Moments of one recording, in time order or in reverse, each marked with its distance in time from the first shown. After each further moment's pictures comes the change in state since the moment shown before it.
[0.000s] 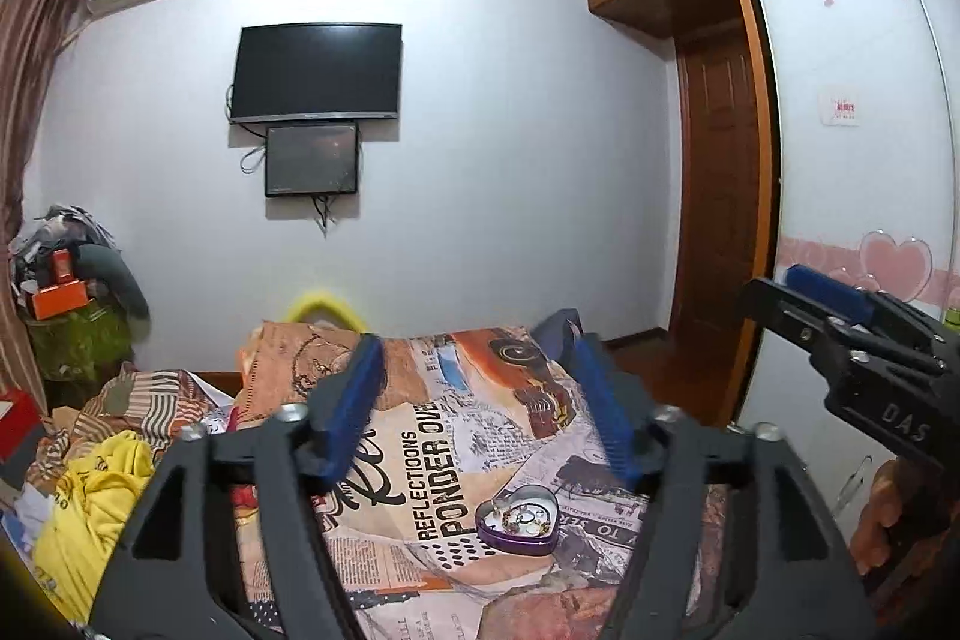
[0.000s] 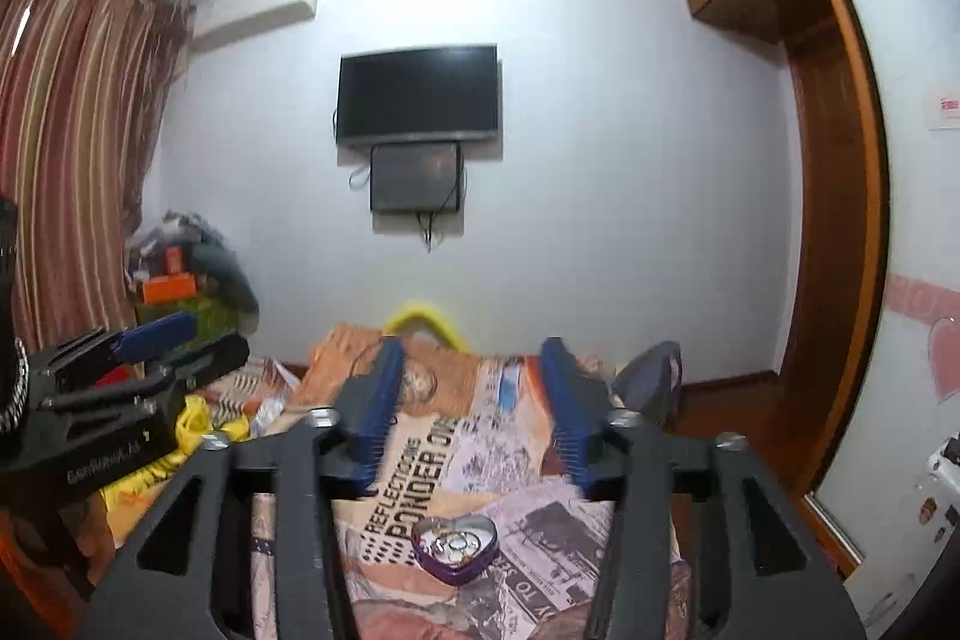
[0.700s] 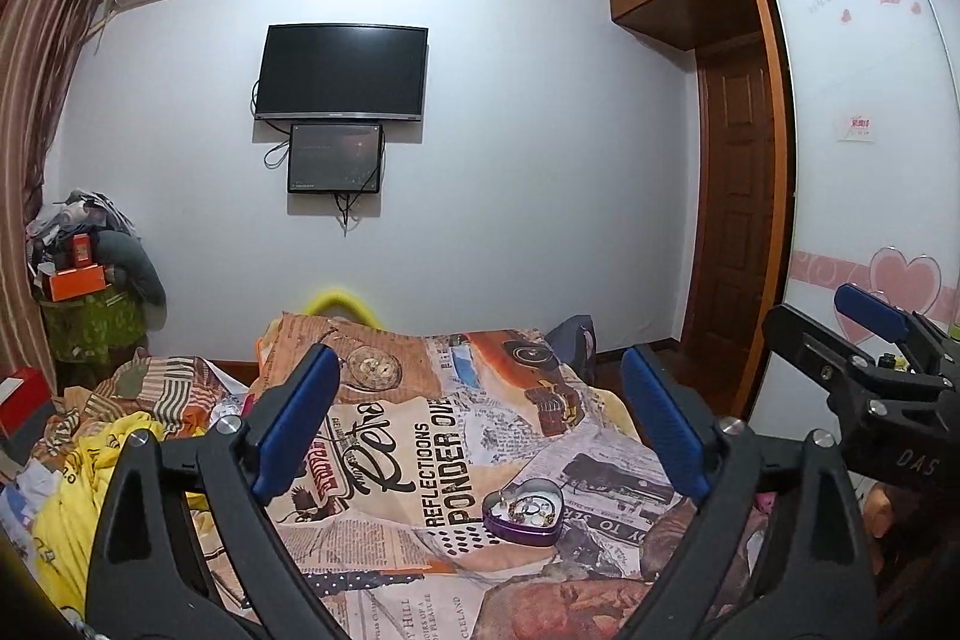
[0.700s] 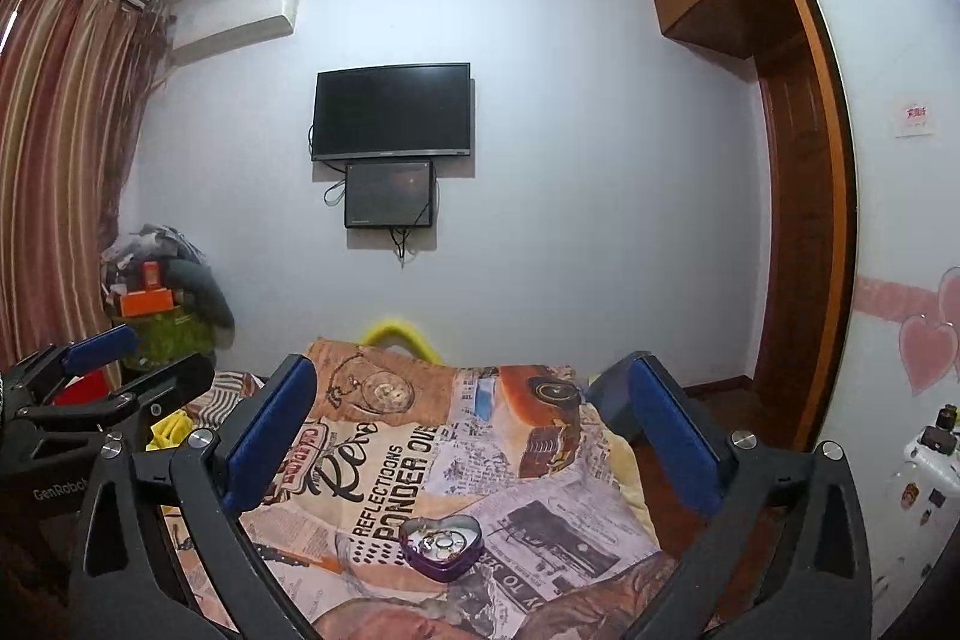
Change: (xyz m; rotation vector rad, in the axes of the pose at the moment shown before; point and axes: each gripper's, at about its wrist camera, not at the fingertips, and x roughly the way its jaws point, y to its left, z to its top) left arm -0.016 0.004 -0.010 -0.032 -0.007 0.040; right arm -0.013 0.005 -0.012 0.001 -0.025 -0.073
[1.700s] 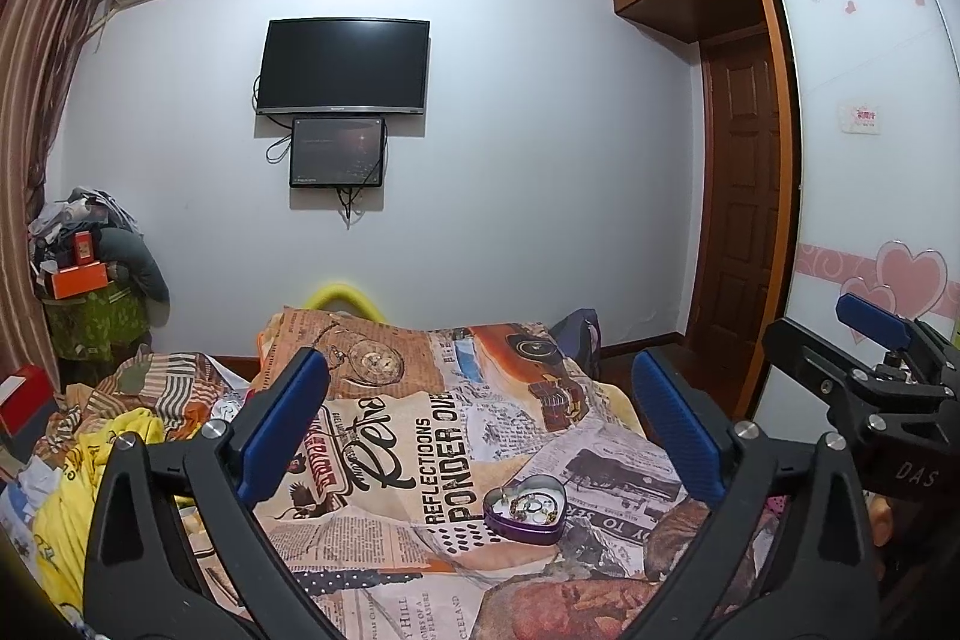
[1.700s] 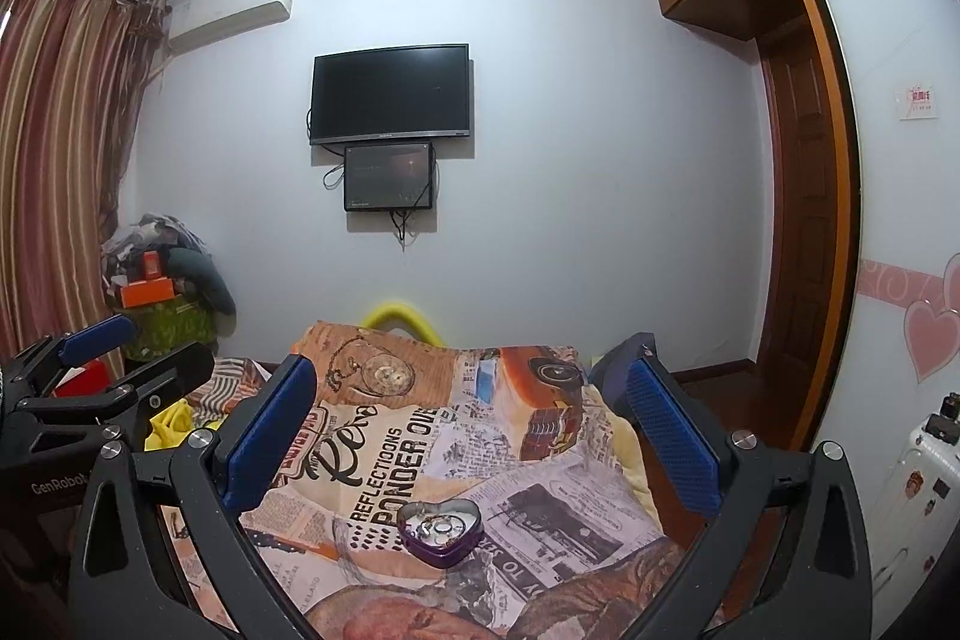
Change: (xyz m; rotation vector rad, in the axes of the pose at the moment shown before) left arm 0.006 -0.008 -0.003 0.007 0.013 0.013; right arm 0.002 -0.007 -0.003 0.012 0.044 0.006
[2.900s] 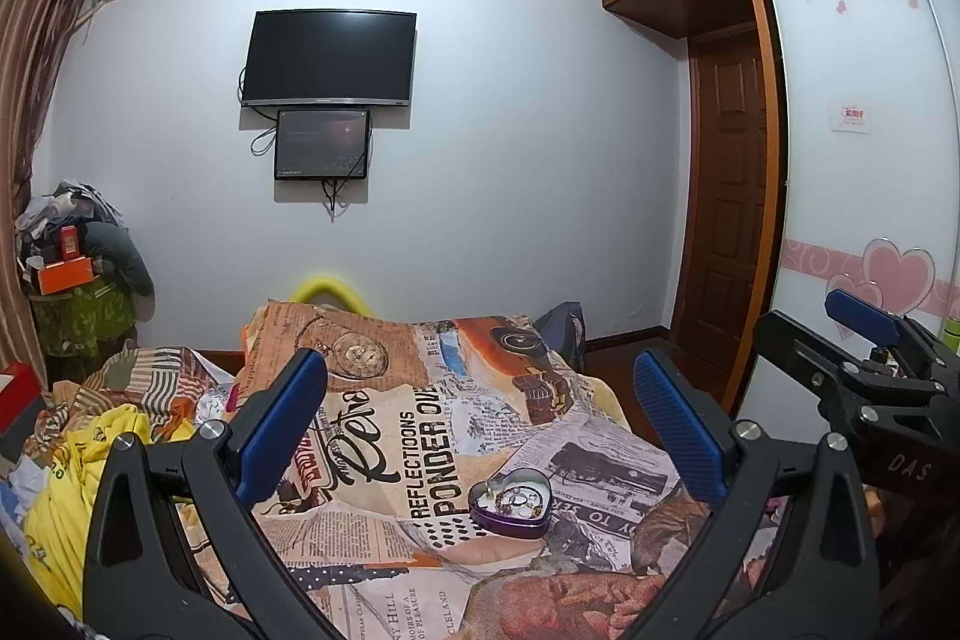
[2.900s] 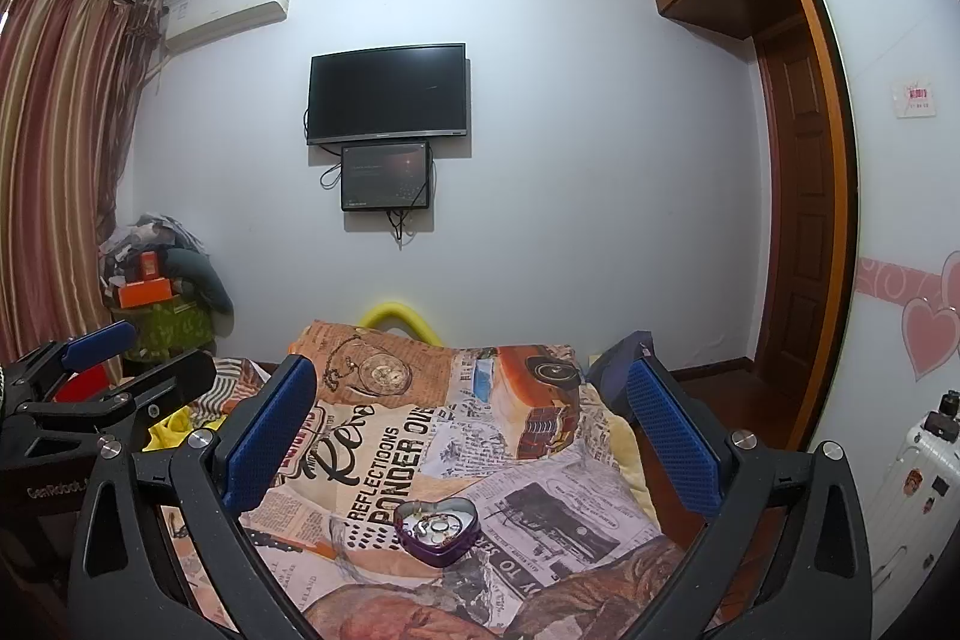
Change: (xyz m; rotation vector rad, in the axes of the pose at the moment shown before) left arm 0.000 0.000 0.000 -0.005 0.017 -0.040; right arm 0.001 -0.004 -0.002 0.005 0.002 -0.004
